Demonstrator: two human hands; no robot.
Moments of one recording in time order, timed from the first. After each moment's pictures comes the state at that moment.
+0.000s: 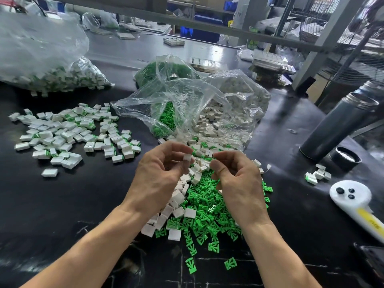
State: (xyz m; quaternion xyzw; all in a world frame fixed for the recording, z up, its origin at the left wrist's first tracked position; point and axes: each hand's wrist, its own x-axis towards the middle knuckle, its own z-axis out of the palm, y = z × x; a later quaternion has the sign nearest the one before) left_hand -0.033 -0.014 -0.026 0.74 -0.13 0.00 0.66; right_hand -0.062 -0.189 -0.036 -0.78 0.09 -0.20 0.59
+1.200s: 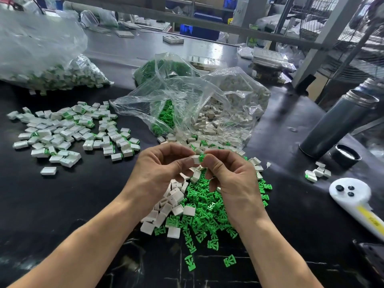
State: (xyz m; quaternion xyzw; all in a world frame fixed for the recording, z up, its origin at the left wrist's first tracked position) left_hand -0.030 -0.014 -0.019 0.65 -0.10 -0.08 0.75; right_hand -0.067 -0.181 -0.031 -0.66 0.04 -0.13 0.74
